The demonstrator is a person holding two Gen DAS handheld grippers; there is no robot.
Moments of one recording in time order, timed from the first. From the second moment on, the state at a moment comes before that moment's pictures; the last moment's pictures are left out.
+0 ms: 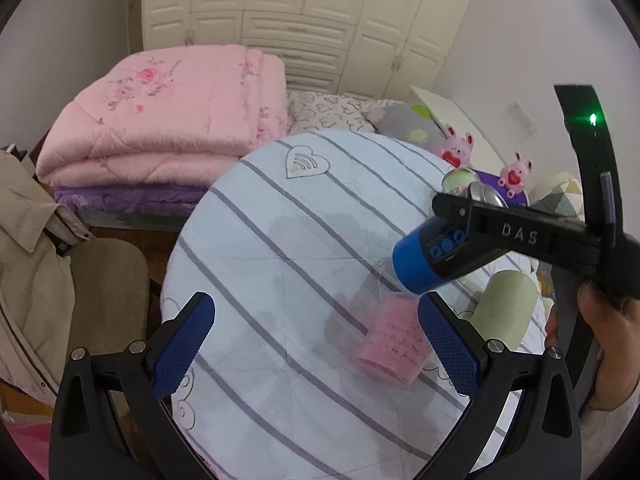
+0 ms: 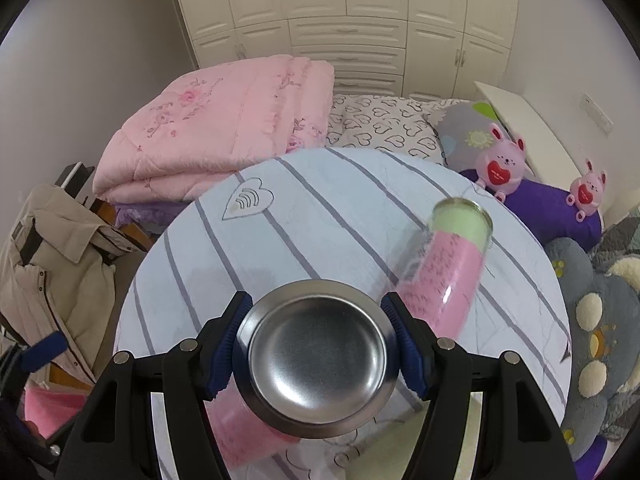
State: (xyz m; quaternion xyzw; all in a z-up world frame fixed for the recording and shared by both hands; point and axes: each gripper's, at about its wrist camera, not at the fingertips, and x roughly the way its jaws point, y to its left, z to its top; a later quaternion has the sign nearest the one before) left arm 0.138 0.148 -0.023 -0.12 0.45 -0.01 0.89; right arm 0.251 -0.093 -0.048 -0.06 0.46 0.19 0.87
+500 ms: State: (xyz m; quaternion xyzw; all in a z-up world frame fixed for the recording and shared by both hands) left arm 0.137 0.150 -0.025 -0.13 0.45 -0.03 0.88; right arm 0.223 -0.103 -0.006 -0.08 0.44 0.18 0.87
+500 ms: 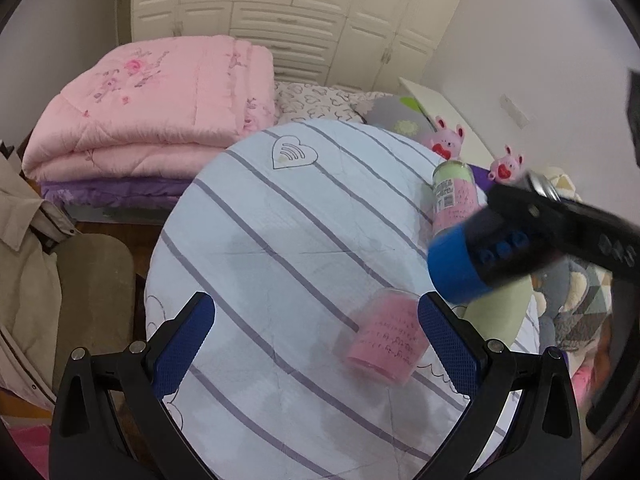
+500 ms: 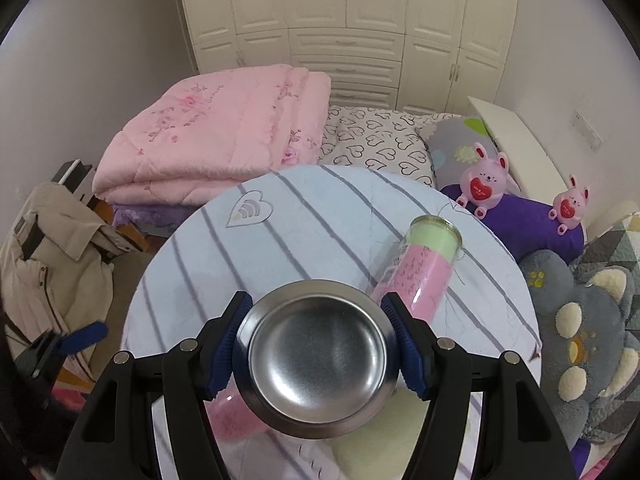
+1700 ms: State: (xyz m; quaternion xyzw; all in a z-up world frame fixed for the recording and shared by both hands) left arm 0.069 0.117 -0.018 -0.10 0.44 0.01 0.89; right arm 0.072 -0.147 -0.074 -0.05 0.41 0.22 0.88
